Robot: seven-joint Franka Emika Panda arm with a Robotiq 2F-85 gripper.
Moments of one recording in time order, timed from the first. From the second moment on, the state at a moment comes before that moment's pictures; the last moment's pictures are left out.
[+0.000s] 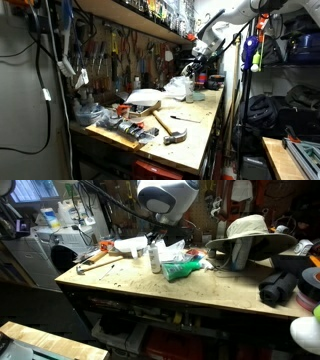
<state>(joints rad) -0.69 0.52 -0.20 -1.46 0.81 1.66 -2.13</state>
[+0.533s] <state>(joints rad) -0.71 0.59 -0.19 -1.38 0.90 1.67 -2.11</state>
